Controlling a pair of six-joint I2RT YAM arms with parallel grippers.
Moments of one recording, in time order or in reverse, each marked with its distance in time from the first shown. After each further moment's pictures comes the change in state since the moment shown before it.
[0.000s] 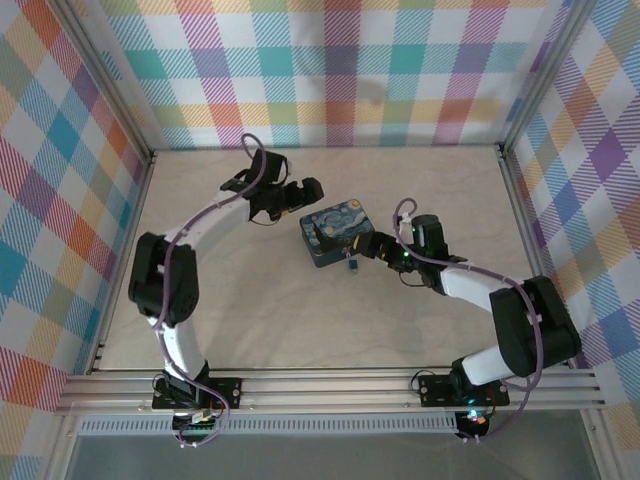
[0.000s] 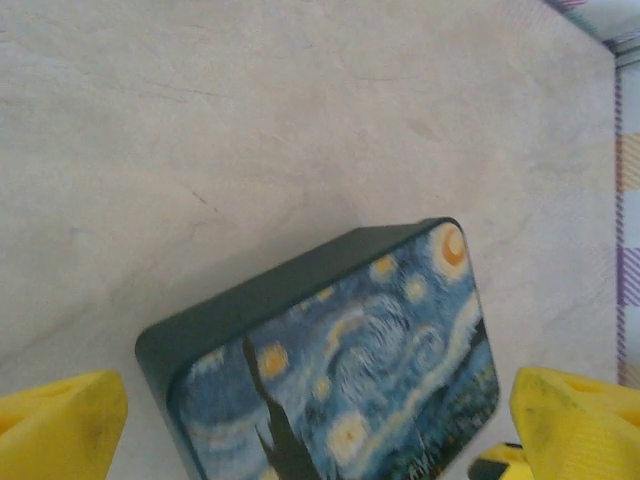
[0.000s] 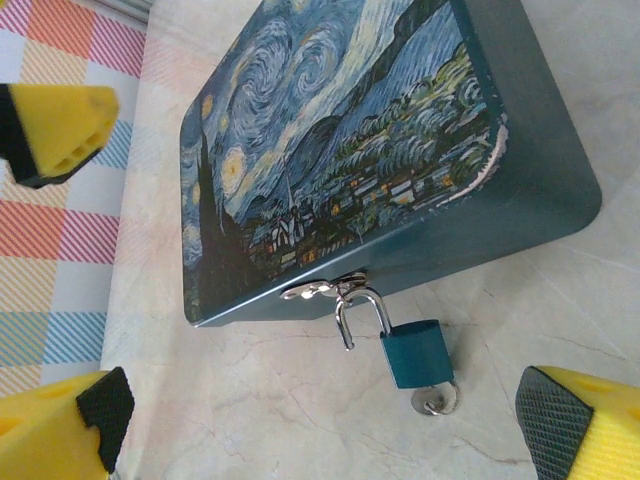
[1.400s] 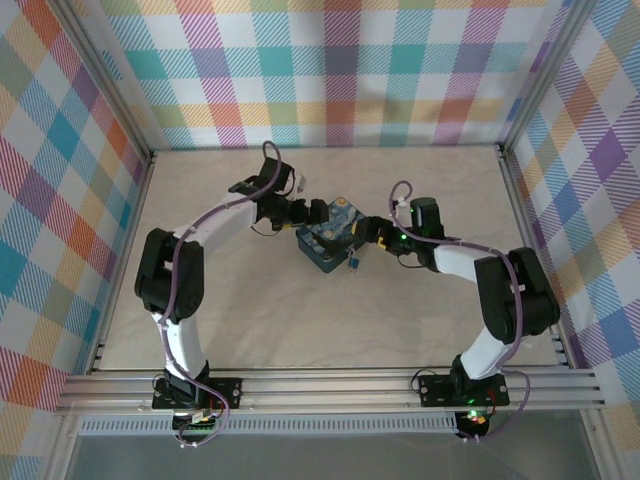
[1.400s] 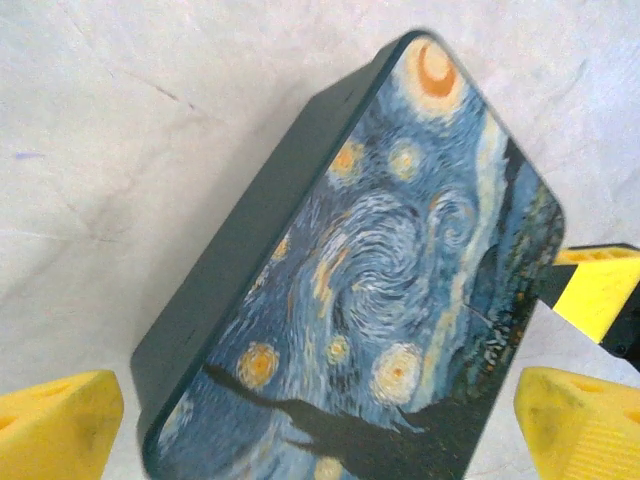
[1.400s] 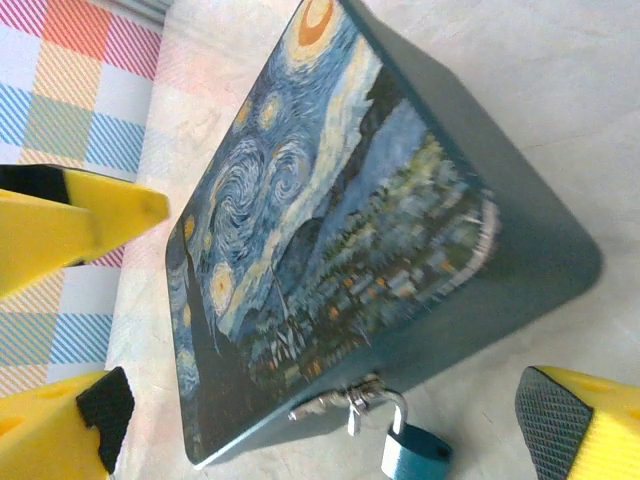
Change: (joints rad) left arm -0.033 -0.025 -0.043 -0.103 0.056 0.217; right arm -0.079 0.171 0.142 0.018 -0.114 -0.082
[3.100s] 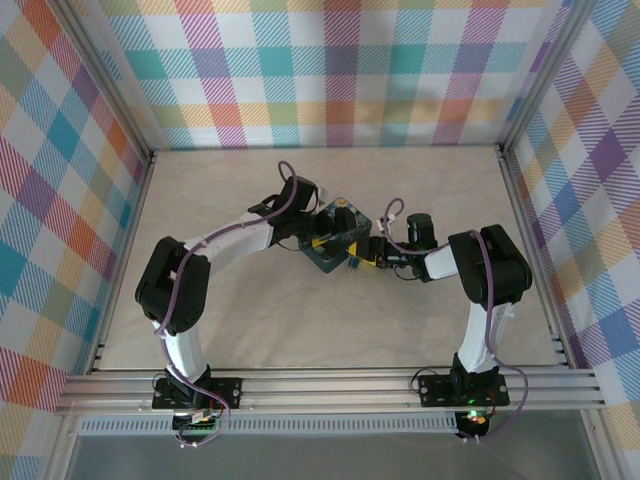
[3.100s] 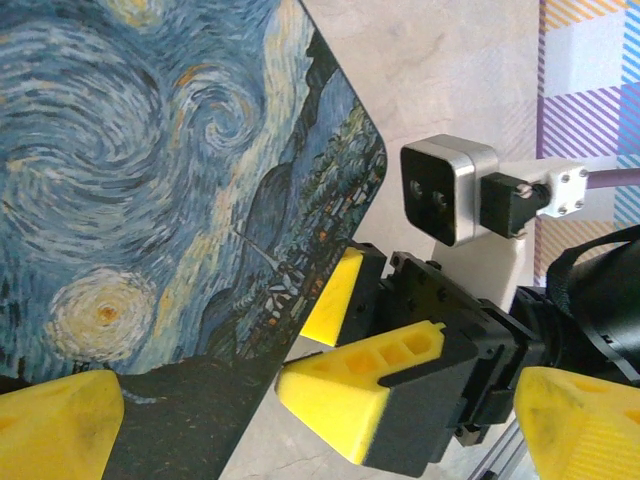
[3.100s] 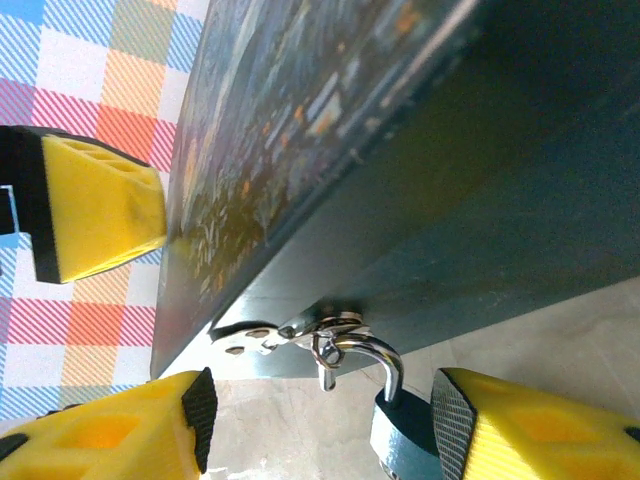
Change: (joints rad) left arm -0.162 -0.031 -0.146 0.270 0.088 -0.352; right arm 0.008 0.284 -0.057 0.389 -0.309 0.034
